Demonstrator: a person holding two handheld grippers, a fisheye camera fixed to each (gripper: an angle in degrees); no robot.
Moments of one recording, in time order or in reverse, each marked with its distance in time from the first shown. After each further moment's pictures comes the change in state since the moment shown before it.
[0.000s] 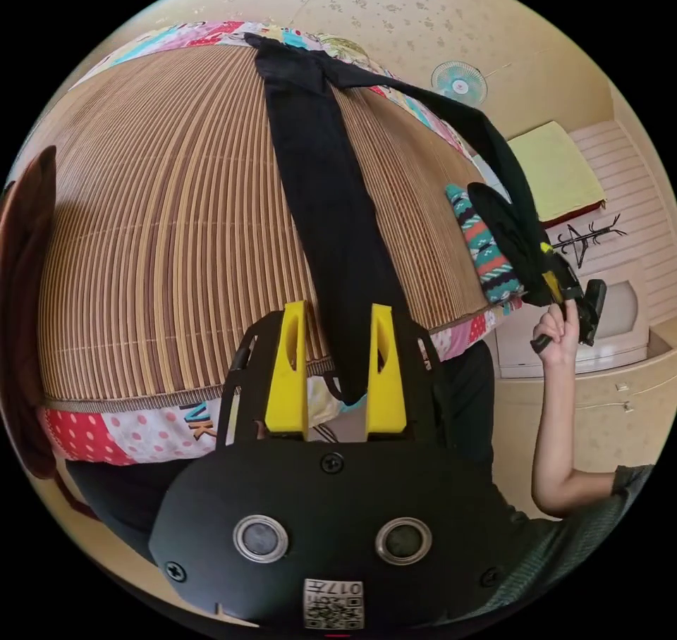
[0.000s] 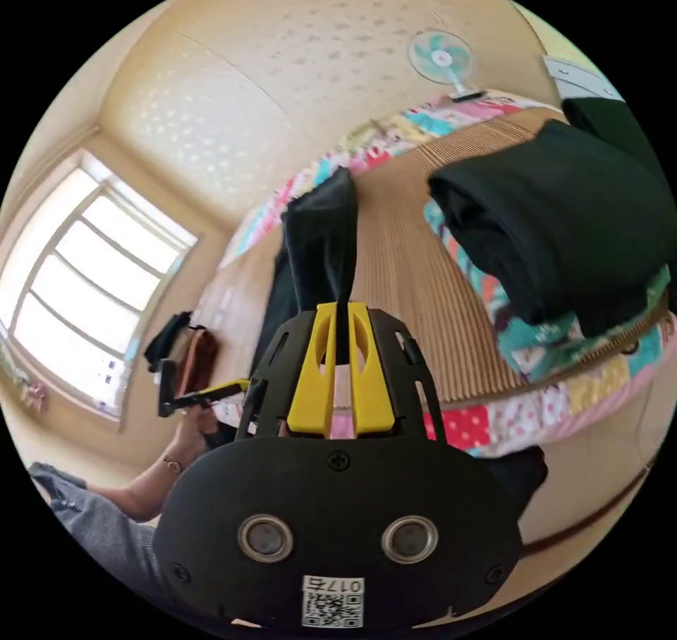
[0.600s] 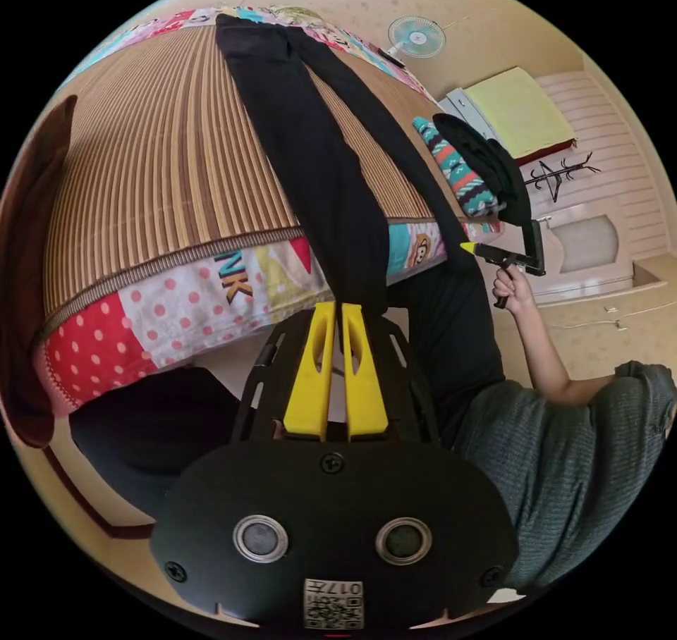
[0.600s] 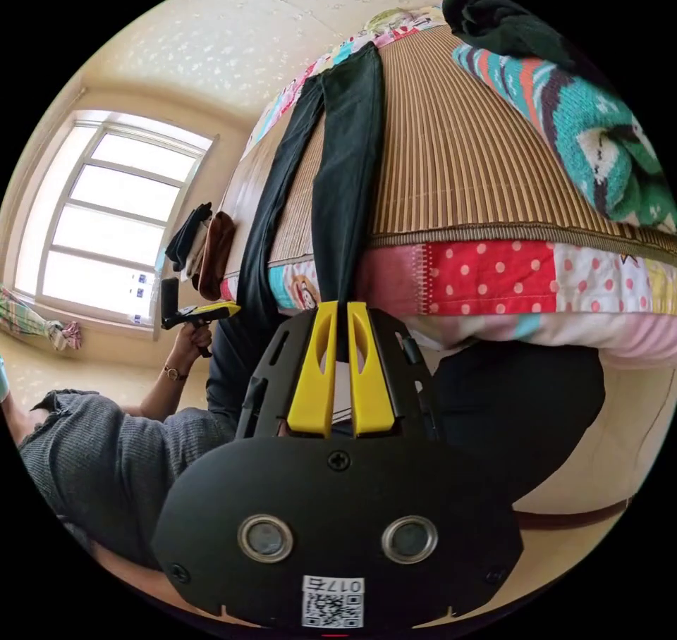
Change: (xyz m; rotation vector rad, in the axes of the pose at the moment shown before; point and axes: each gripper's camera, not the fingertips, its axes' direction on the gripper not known) left arm -0.080 0.129 -0.069 -0.100 0.194 0.107; right arm 0.029 0.126 0.044 -0.297 -0.330 -0.136
